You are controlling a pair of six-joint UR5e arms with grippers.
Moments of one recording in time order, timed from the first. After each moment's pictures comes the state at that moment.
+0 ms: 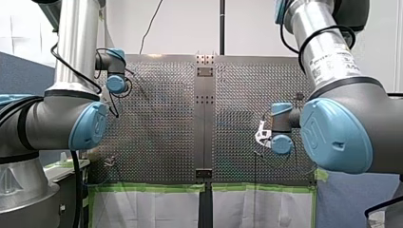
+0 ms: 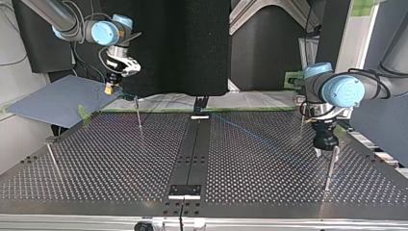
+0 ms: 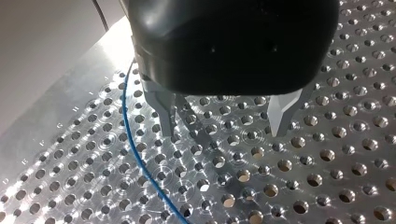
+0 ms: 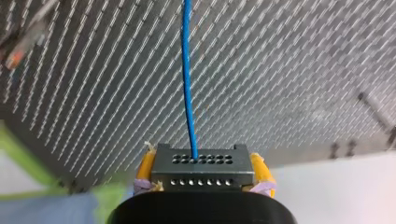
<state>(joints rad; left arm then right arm) 0.14 -1.74 -1.83 -2.61 -1.67 -2.19 1.88 -0.94 1.97 -0.98 1.82 1.79</state>
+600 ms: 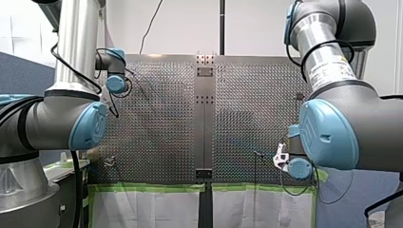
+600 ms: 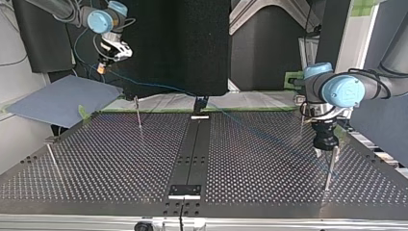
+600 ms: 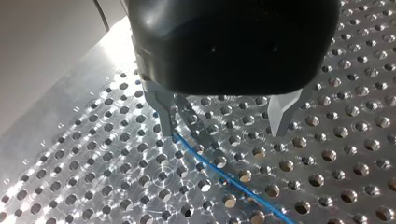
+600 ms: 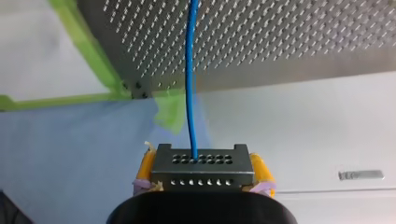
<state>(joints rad) 0.14 -1.74 -1.83 -2.61 -1.67 -2.19 1.74 -0.81 2.09 -1.12 1.81 1.79</state>
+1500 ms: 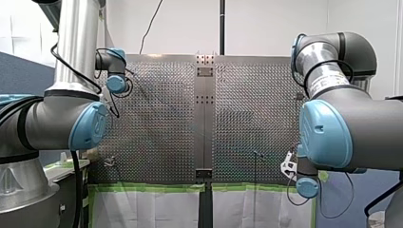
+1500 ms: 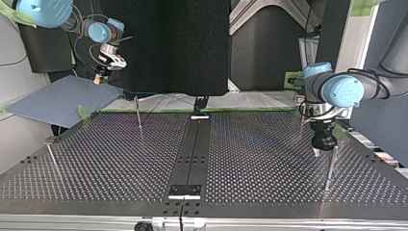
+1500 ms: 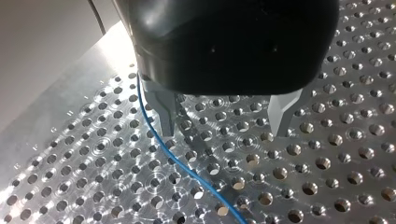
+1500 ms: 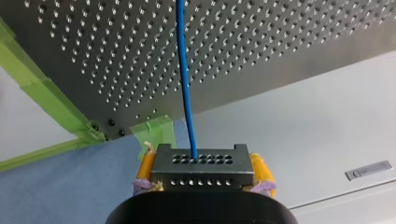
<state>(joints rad) 0.13 -1.74 -1.83 -2.61 -1.66 -2.20 1.66 -0.58 1.91 -1.35 1.69 1.91</state>
